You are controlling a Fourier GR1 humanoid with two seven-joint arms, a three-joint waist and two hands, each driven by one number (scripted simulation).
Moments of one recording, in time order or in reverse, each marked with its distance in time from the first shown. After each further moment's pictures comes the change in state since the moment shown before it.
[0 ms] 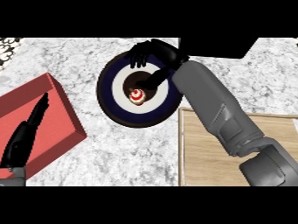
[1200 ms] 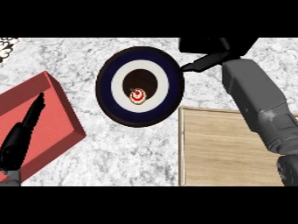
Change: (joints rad) left arm 0.023 0.006 0.012 -0.048 0.009 -0.016 -0.003; right arm 0.101 -0.205 -0.329 0.030 -0.403 0.177 -0.054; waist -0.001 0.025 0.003
